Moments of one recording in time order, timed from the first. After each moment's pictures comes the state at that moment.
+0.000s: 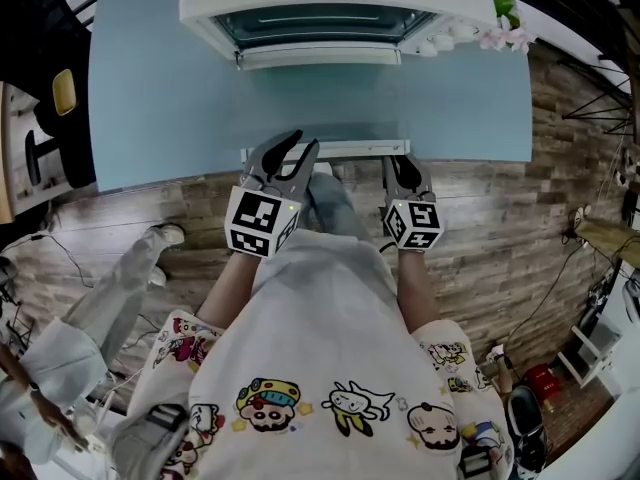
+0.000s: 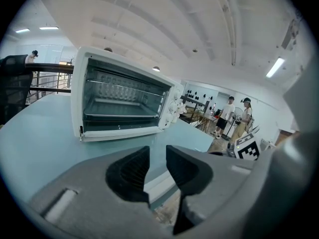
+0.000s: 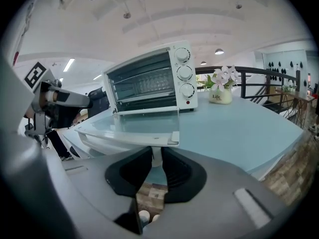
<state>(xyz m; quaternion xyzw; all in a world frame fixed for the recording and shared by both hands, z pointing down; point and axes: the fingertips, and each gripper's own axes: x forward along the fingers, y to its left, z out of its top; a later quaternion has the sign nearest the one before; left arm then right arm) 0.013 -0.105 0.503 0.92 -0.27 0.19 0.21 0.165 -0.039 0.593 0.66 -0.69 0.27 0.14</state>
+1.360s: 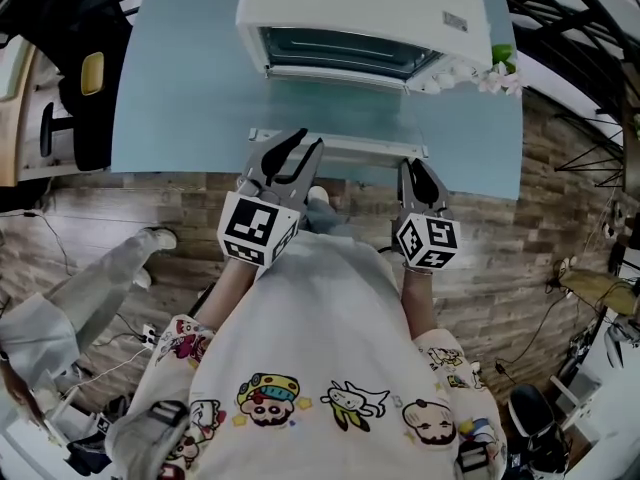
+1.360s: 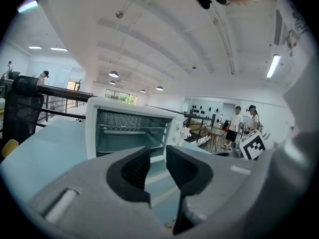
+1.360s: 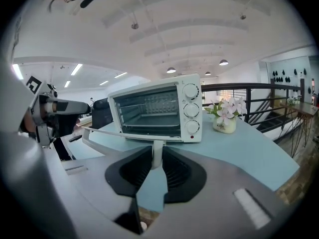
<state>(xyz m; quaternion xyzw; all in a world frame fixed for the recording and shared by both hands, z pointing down) -0.006 -0.118 0.406 0.92 -0.34 0.10 0.15 0.172 -0.066 0.488 0.65 -0.72 0.22 0.12</state>
